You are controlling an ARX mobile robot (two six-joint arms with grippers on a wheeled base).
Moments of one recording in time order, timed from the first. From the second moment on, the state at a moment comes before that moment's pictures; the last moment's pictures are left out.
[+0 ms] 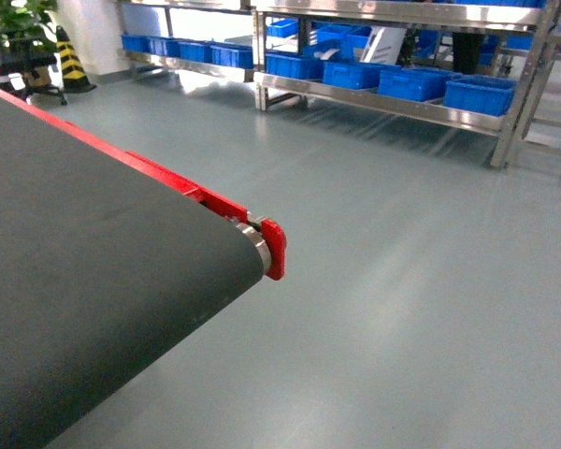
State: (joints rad) left arm 0.00 0.01 0.01 -0.01 0.00 0.00; right arm 0.00 0.01 0.01 -0.01 0.00 0.01
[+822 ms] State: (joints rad) left arm 0.00 0.01 0.01 -0.01 0.00 0.00; right arm 0.00 0.01 0.01 -0.01 0.00 0.01
